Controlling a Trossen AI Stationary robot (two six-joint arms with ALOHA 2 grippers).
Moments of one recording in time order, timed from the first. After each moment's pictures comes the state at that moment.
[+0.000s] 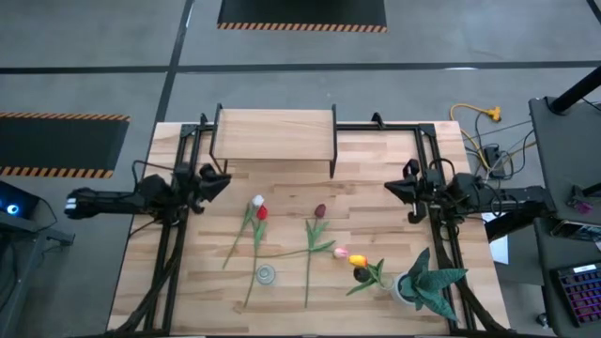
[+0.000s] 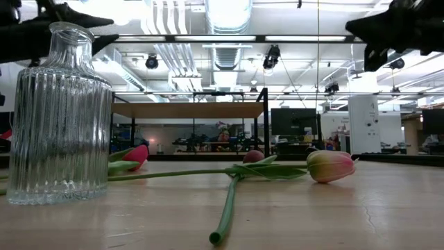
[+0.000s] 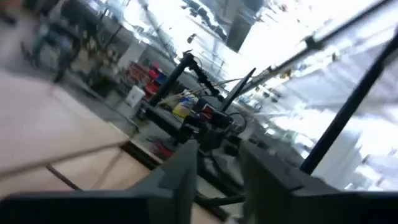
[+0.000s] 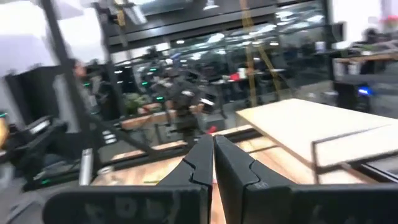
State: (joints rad) left arm 0.00 0.17 0.03 0.42 -0.22 -0.61; right arm 0.02 0.15 0.11 0.22 0.11 0.22
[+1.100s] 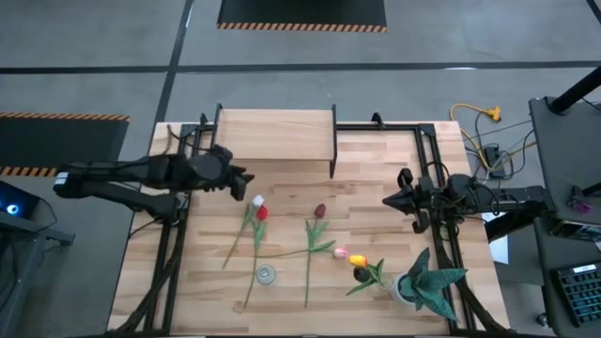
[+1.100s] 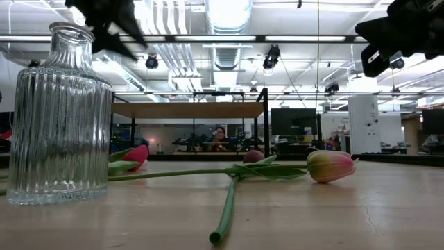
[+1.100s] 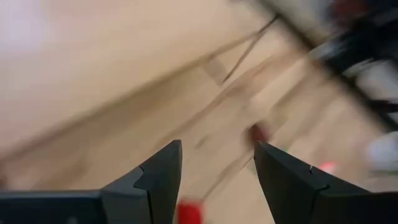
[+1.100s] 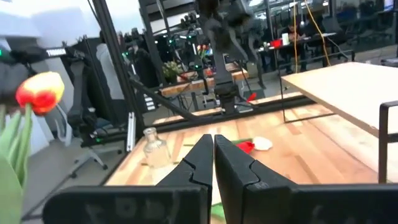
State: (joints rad) left arm 0.00 0.93 0.93 -0.72 -0.39 -0.82; right arm 0.02 0.15 0.11 0.11 -0.08 0.28
